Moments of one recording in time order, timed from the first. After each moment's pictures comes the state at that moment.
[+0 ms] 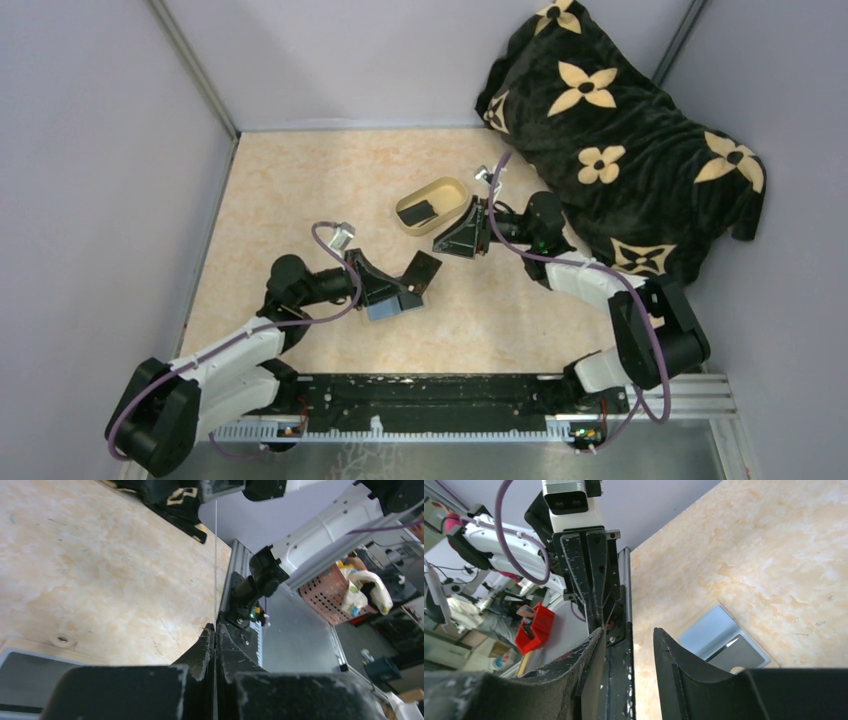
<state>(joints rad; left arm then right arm) -0.52 0.98 0.26 0.82 0.80 -0.71 0.41 1.42 0.65 0.90 -1.06 0.80</state>
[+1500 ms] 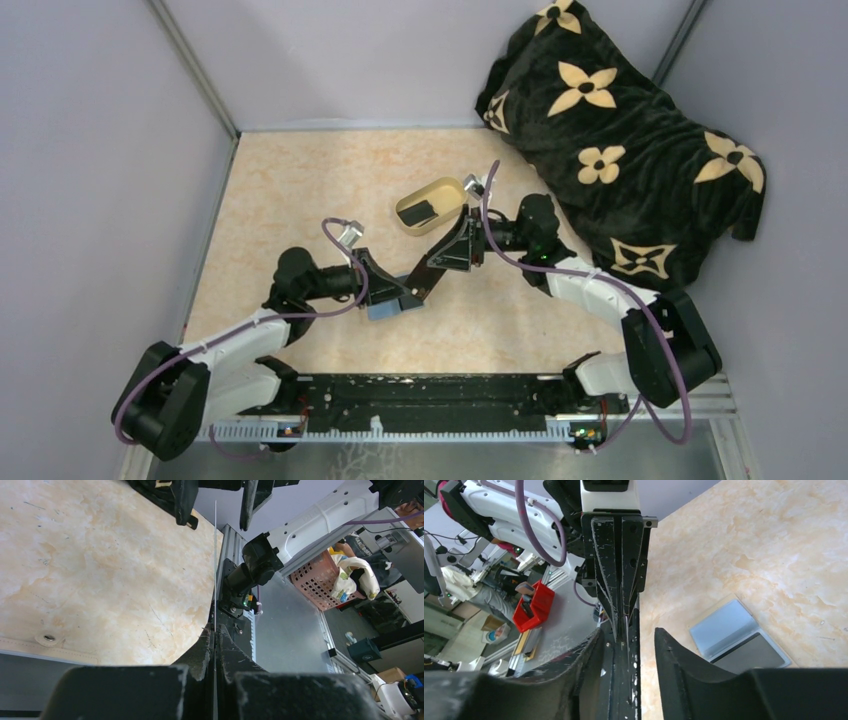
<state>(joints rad) -0.52 1.07 0.30 0.83 0.91 -0.71 0.50 1.32 0.67 0.68 -1.07 0.63</state>
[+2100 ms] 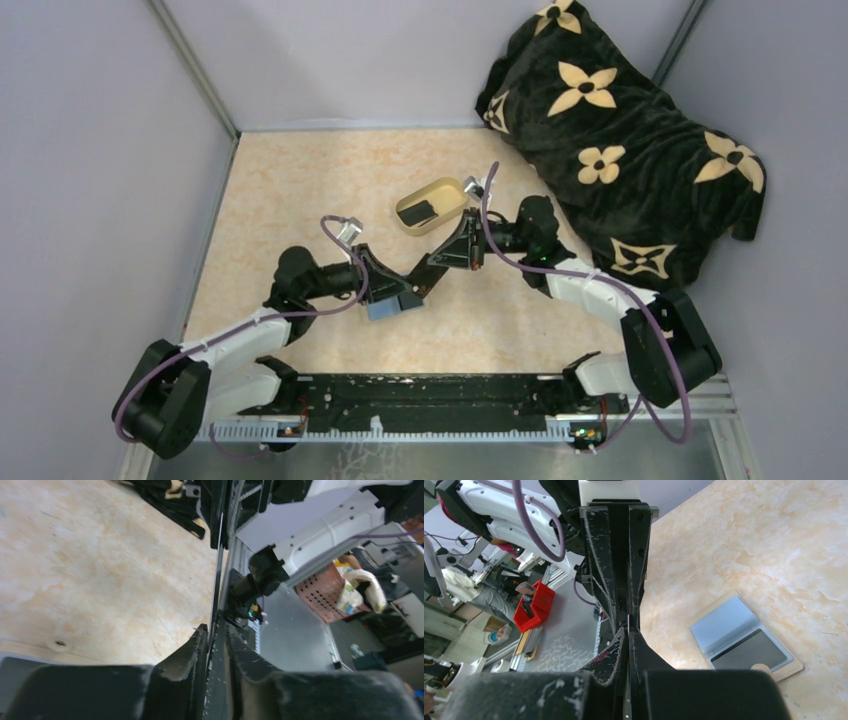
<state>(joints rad) -0.52 1.09 0.31 0.85 0.88 -0.72 0.50 1.32 0.66 0.68 -1.08 0.63</state>
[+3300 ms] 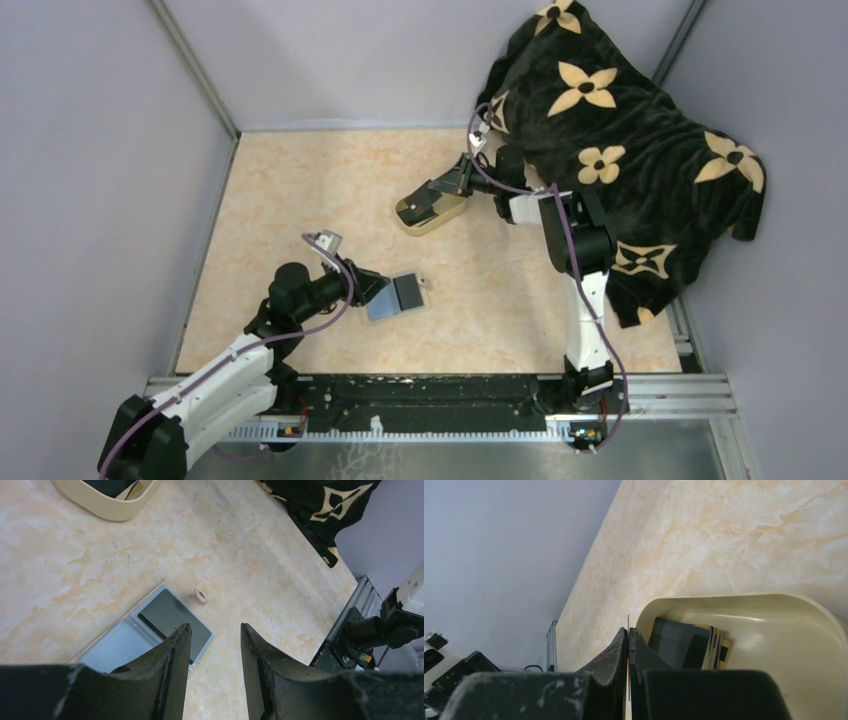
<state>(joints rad) -0.52 0.78 0.22 0.38 0.34 -0.50 0.30 2.20 1.32 0.75 -0.87 0.84</state>
